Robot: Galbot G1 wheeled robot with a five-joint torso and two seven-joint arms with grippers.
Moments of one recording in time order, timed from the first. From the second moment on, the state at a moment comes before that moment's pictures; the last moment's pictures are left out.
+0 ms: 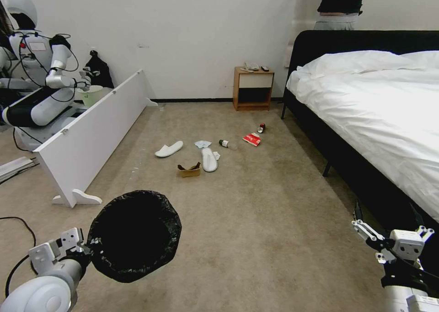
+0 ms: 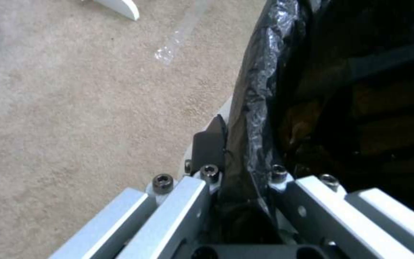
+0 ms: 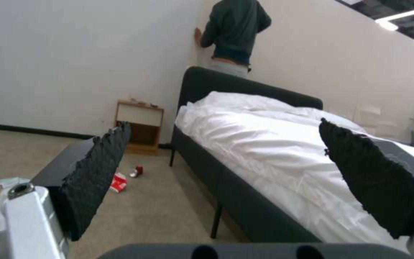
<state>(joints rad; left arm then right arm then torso) 1.43 -1.21 -0.85 -2.15 -0.99 0.74 -0.51 -1.65 1.51 0.86 2.24 0.01 0.16 0.06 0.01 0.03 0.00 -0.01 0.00</state>
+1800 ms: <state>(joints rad) 1.44 -1.19 -0.86 -2.05 -0.88 0.74 -0.45 -1.64 1.51 0.86 2.22 0.01 0.15 0.04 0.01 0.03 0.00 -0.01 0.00</state>
